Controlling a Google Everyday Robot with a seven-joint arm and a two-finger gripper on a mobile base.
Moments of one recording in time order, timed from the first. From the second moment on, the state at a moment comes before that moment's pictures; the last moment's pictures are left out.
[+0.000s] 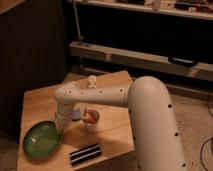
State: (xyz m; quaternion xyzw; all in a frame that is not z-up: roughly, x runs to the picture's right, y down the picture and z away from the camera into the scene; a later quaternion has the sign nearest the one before) arm -0.239 0.220 0.789 -0.14 -0.47 -0.71 0.51
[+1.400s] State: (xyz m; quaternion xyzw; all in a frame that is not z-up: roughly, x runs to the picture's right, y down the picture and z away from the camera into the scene) arm -0.173 0.195 0.719 -0.15 -0.45 -0.75 0.45
